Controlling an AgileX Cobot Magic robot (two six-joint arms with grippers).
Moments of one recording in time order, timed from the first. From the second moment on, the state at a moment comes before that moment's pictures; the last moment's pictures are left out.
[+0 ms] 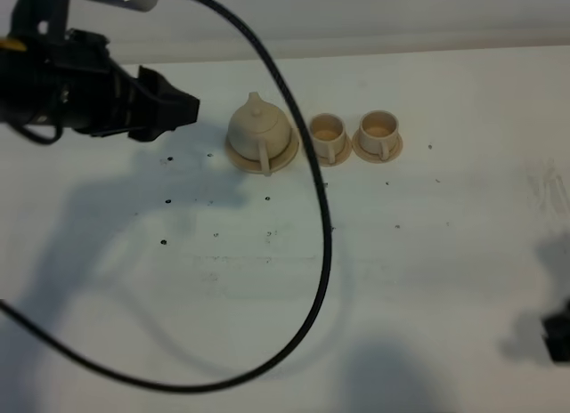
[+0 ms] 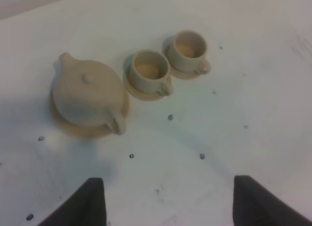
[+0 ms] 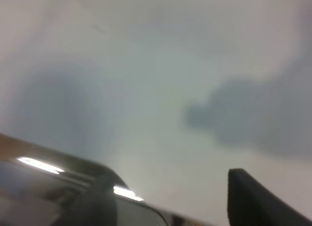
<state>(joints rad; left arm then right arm) -0.28 1.41 -1.14 -0.59 0.61 0.50 0.31 0.86 -0.62 0.12 1.00 -0.08</state>
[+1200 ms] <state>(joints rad) -0.28 1.91 -1.41 -0.58 0.65 0.43 0.06 0.11 -0.49 0.17 1.07 -0.13</state>
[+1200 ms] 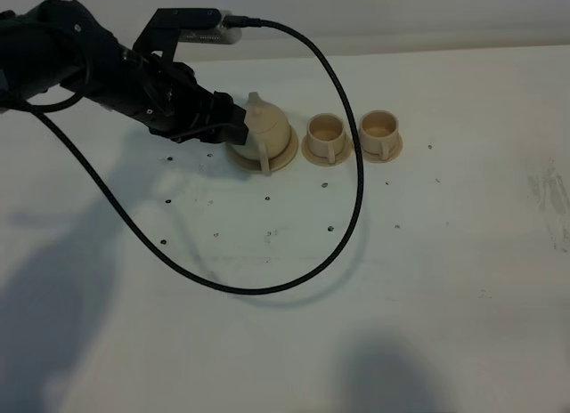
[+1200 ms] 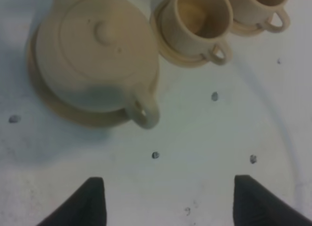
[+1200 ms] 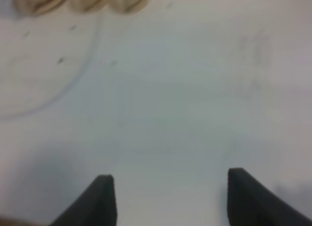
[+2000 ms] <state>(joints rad) -0.43 2.16 -1.89 -0.12 1.11 -0.06 0.01 -0.01 -0.49 0.19 1.07 -0.13</state>
